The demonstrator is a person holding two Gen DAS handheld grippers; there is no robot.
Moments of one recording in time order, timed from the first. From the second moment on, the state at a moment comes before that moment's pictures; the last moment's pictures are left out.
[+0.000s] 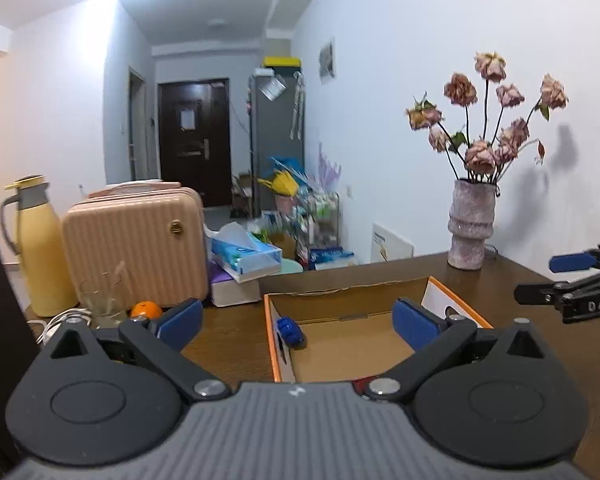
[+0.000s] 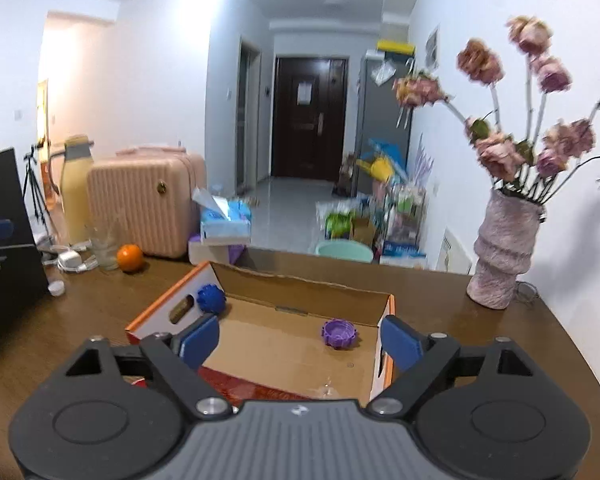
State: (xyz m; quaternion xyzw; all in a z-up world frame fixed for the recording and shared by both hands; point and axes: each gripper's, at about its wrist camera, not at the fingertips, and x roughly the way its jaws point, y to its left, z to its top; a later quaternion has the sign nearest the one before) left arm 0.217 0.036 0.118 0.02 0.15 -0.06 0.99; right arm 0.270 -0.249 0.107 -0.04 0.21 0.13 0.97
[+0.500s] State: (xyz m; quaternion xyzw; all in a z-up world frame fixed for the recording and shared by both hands) left arm 0.046 0.046 0.045 0.00 0.08 -0.04 1.00; right arm 0.070 -0.226 0.042 -0.05 0.08 0.09 0.99
